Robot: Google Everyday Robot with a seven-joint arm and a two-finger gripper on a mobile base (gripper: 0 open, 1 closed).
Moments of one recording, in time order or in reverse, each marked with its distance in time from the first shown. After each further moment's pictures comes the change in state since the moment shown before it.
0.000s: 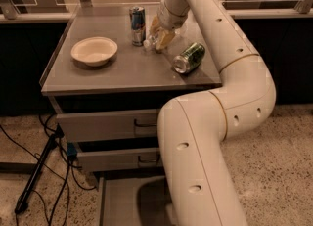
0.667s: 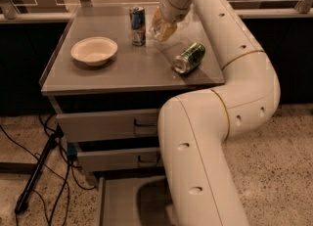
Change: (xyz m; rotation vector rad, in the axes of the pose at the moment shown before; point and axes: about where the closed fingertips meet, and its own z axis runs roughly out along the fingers) arm 0.004 -0.017 -0.021 0.059 0.051 0.008
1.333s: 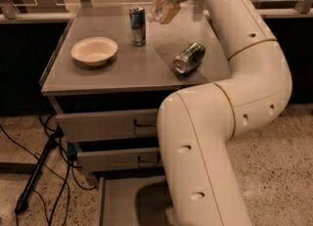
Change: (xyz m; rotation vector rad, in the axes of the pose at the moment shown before) arm -0.007 -0.026 -0.066 0.087 0.071 -0.055
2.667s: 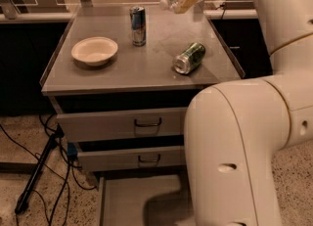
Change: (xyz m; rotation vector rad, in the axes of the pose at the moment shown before) arm 0.003 0.023 -0.090 0.016 -0.071 0.052
